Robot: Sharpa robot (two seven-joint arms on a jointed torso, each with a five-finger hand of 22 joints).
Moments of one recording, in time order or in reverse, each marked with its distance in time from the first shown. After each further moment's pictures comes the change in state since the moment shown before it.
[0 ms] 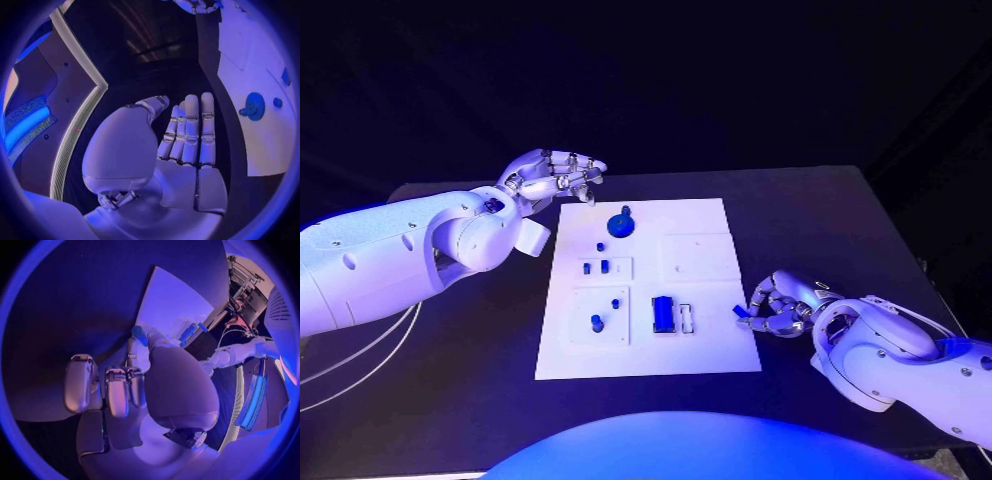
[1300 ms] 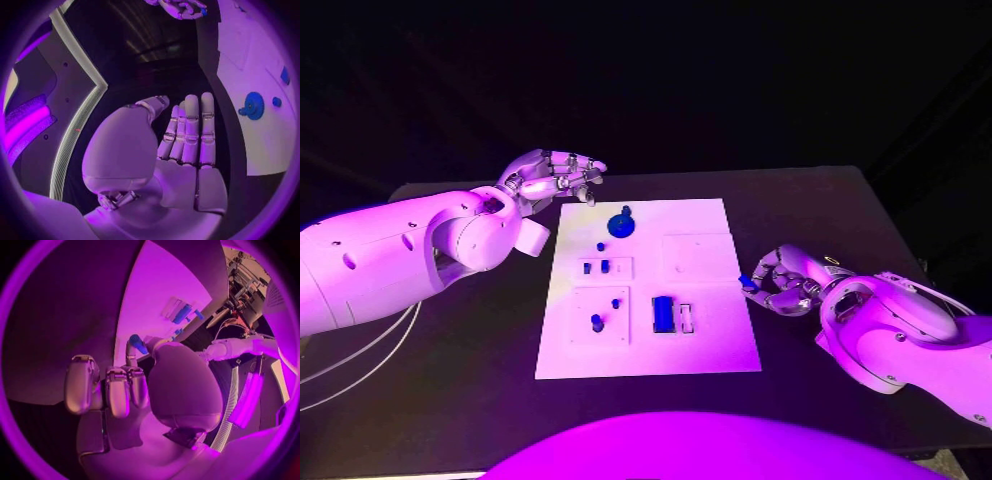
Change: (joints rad) left arm 0.000 -0.001 0.000 -0.003 -0.001 0.003 -0.004; left_hand 0.000 0.000 0.000 0.000 0.000 0.000 0.000 0.000 0.000 0.000 0.000 0.000 -0.001 0.000 0.000 0.000 0.000 0.000 0.000 0.000 0.000 -0.001; right arm 0.097 -0.030 0.001 0.075 -0.012 -0.017 -0.027; right_hand -0.025 -0.026 0.395 0.055 -0.008 -0.018 -0.024 0.038 0.102 -0.002 -0.027 0.000 0.000 0.002 -0.016 0.000 0.001 0.000 0.000 -0.015 0.013 0.001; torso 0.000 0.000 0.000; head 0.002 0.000
